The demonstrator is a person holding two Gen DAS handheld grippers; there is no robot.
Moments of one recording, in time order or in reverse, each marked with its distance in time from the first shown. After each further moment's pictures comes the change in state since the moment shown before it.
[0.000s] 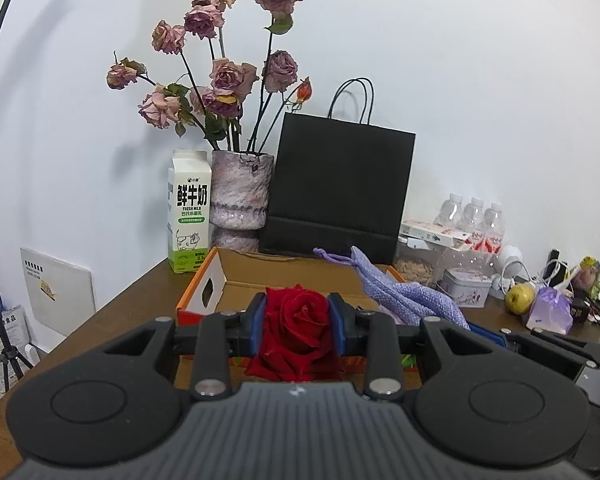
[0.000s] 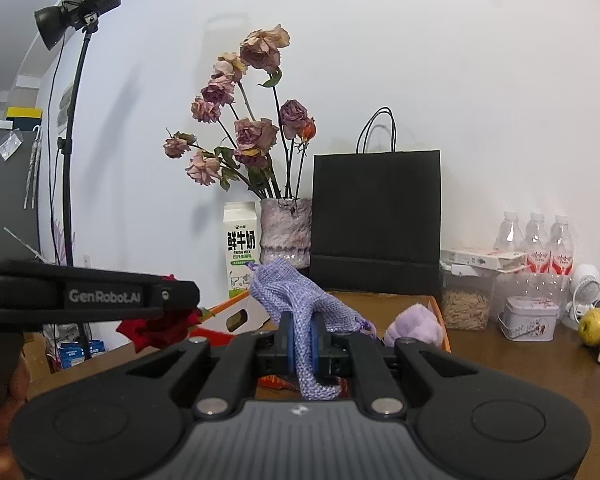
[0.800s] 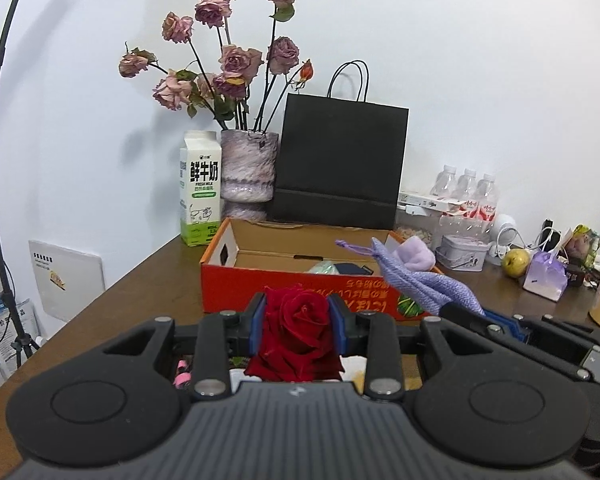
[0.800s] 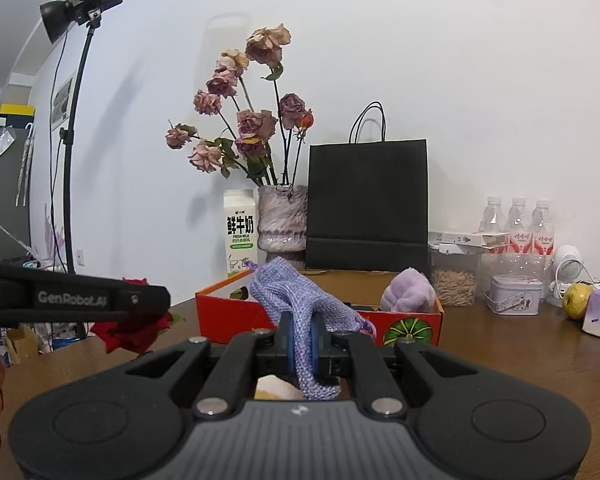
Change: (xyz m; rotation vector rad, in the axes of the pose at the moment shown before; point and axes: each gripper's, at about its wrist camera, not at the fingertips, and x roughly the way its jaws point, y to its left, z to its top) left arm -0.043 0.012 -0.040 0.043 0.028 -0.005; right arm -0.040 0.019 -0.041 0.018 -0.008 -0.042
